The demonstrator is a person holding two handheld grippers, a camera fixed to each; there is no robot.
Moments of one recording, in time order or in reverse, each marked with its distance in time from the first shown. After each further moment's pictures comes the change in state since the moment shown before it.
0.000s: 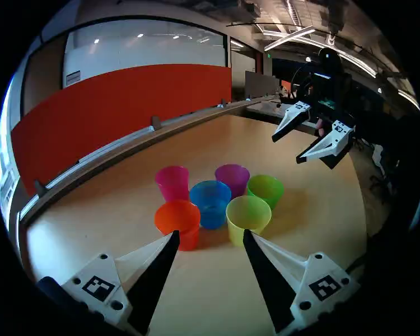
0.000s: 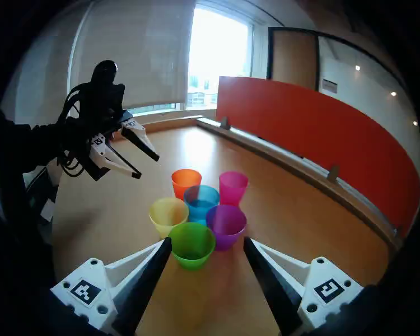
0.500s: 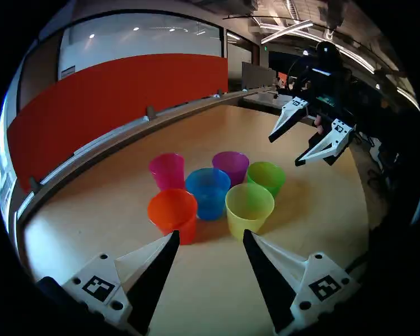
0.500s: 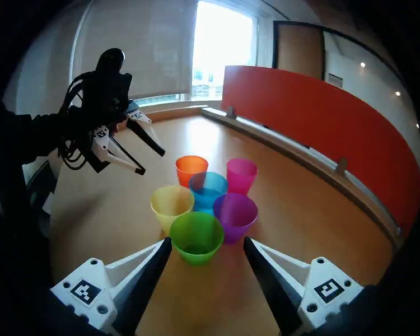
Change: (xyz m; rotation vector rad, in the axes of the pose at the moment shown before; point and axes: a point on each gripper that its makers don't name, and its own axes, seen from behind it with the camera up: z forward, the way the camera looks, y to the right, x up) left arm -0.020 0.000 0.012 -0.025 -0.052 0.010; right arm -0.023 -0.009 0.018 0.026 -0.052 -0.013
